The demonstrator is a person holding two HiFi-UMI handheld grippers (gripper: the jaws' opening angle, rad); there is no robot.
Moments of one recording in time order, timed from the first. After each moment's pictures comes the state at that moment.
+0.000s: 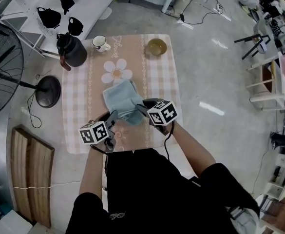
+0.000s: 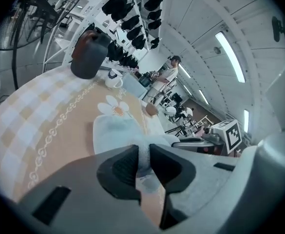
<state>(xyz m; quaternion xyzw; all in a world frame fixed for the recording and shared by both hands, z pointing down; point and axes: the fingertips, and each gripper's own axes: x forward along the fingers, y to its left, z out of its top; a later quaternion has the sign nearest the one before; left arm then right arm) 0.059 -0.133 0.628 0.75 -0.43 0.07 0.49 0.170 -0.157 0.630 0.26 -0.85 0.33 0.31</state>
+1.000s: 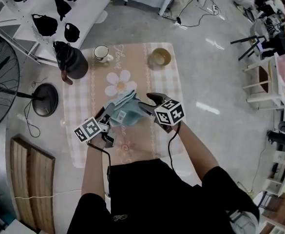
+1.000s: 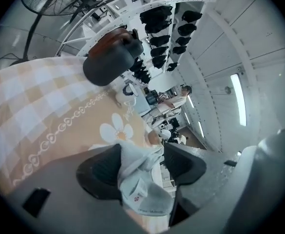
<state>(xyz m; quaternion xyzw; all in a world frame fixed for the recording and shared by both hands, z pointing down) 0.006 -0.240 0.626 0.69 -0.44 -0.10 0.57 0.155 -0.249 0.608 0.30 -0.87 0.29 0.26</state>
